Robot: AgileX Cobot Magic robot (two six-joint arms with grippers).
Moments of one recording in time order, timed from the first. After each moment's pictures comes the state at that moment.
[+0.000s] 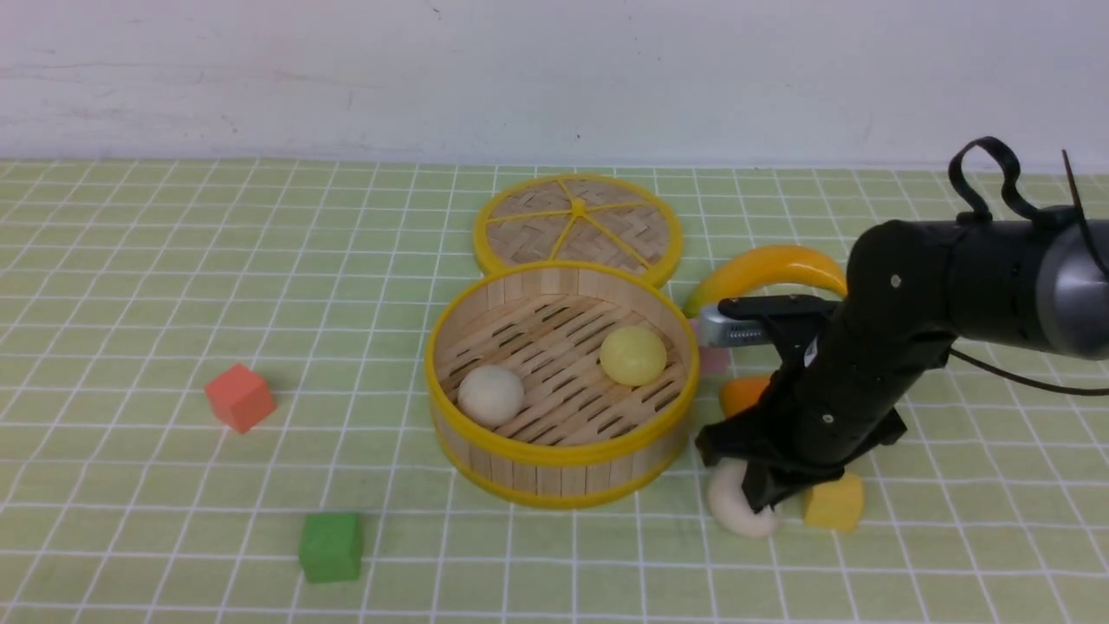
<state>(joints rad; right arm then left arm) 0.37 1.87 -1.24 0.26 0.77 -0.02 -0.45 0.34 -0.63 0.00 0.93 -0.42</state>
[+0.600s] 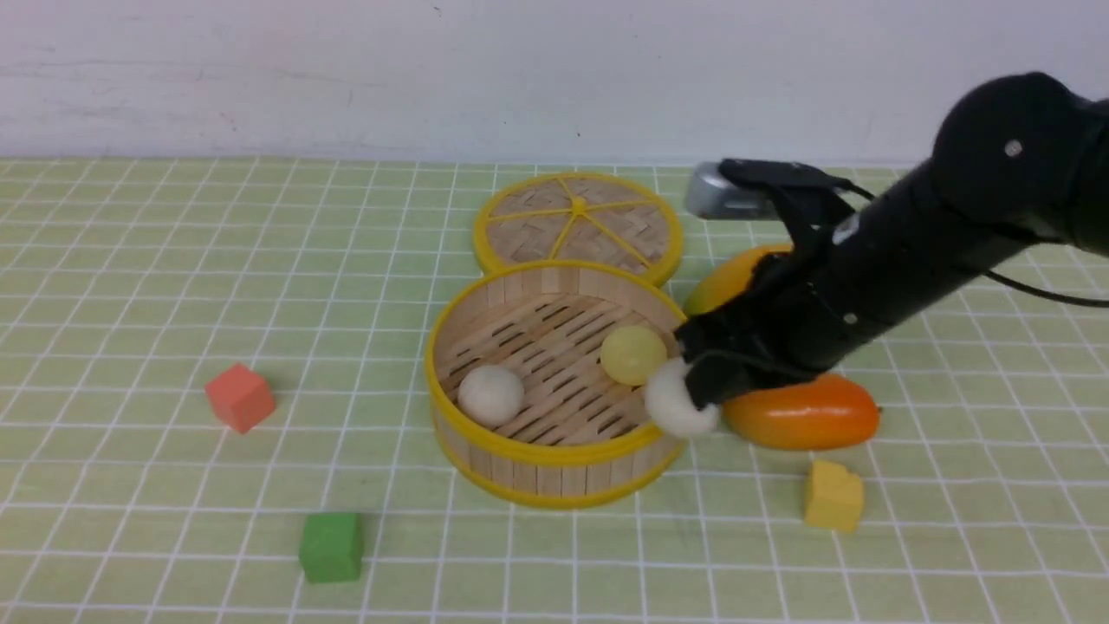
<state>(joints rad) 0.41 1.68 -1.33 0.52 0.84 -0.27 -0.45 -0.02 -0.51 0.12 0.97 -0.55</state>
